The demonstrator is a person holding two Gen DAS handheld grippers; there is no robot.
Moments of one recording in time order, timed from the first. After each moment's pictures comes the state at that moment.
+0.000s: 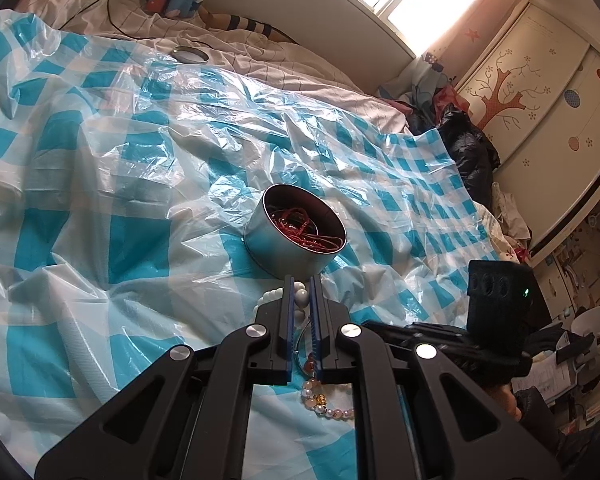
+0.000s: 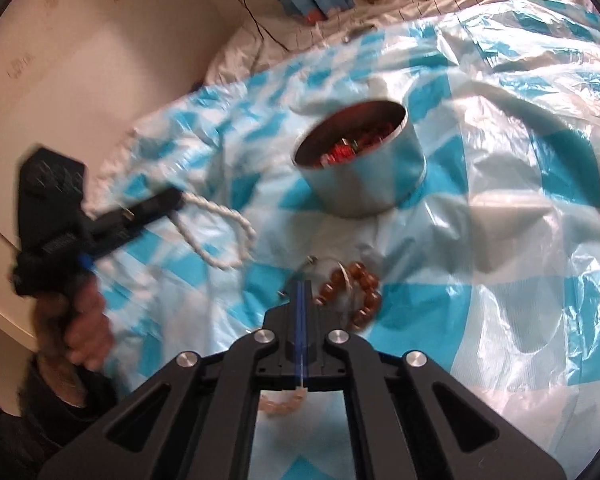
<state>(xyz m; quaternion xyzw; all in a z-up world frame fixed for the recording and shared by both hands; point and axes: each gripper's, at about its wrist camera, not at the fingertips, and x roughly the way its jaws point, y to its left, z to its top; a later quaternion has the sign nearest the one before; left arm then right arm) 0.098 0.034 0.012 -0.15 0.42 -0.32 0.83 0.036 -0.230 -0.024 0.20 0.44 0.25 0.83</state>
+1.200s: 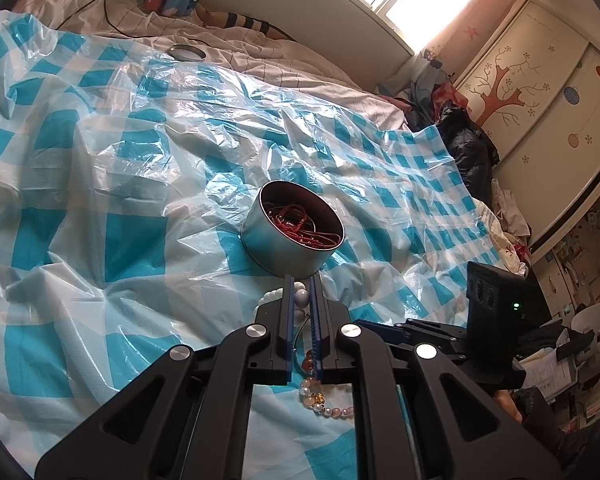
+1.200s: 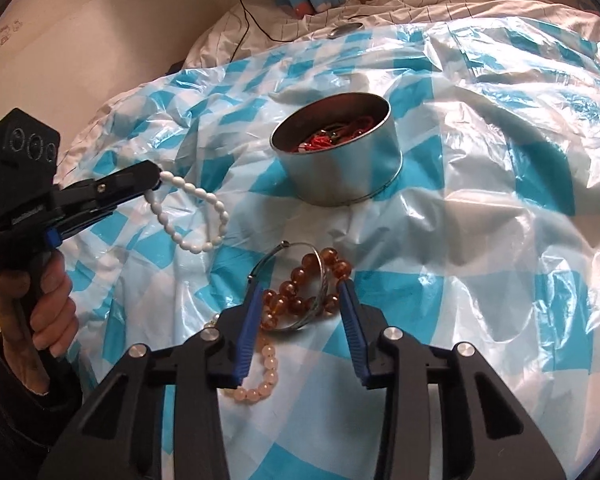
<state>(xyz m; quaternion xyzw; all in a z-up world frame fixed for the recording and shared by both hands) 0.096 0.032 0.011 -0.15 0.42 -0.33 0.83 0.033 -0.215 -0.028 0.12 0.47 0.20 0.85</state>
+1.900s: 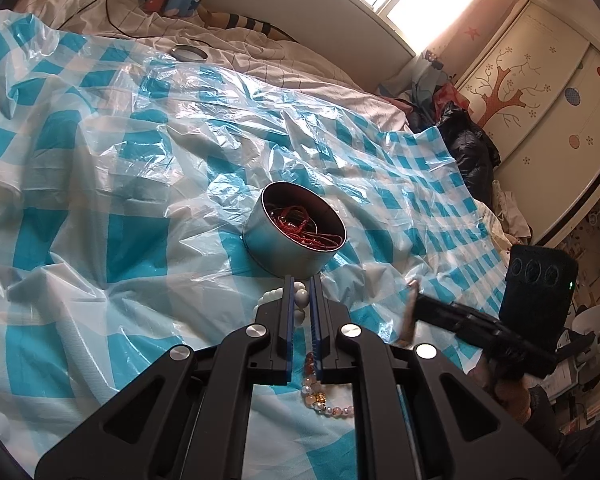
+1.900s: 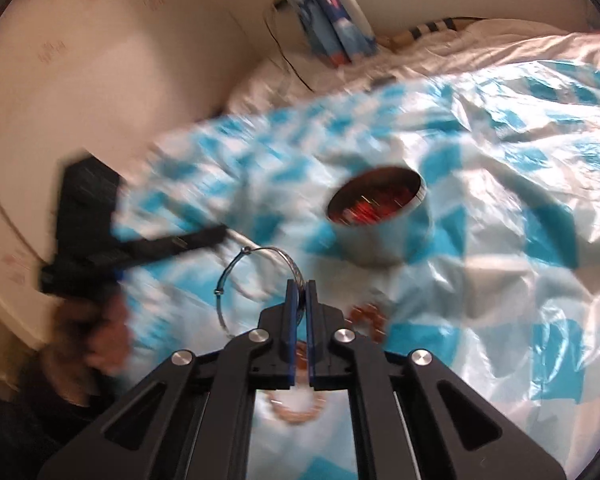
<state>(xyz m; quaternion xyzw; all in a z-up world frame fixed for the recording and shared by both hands) 0.098 0.032 0.011 -0.15 0.42 -0.33 0.83 0.015 -0.232 0.020 0.18 0.37 0.27 0.87</state>
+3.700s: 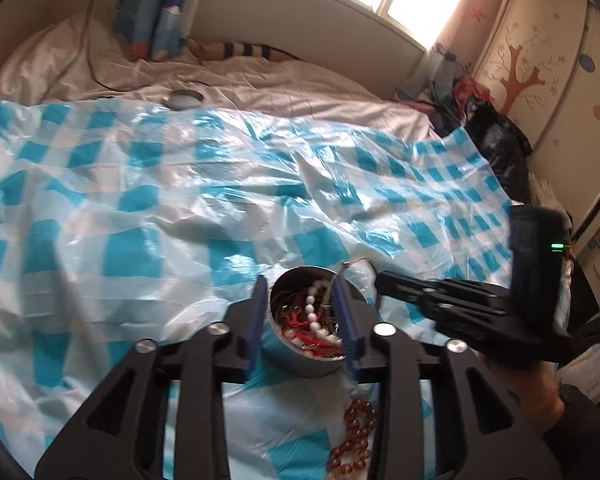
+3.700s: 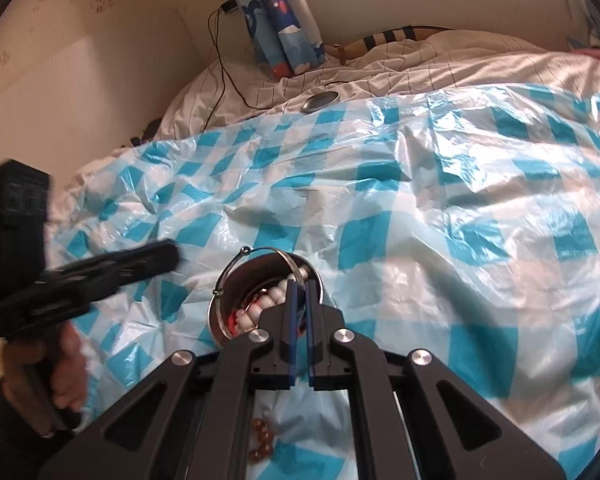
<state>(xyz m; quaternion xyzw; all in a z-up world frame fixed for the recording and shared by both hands) 0.164 -0.009 0.046 -0.07 0.39 -0.28 0.87 0.132 -0.248 0.022 0.10 0.41 0.16 0.89</state>
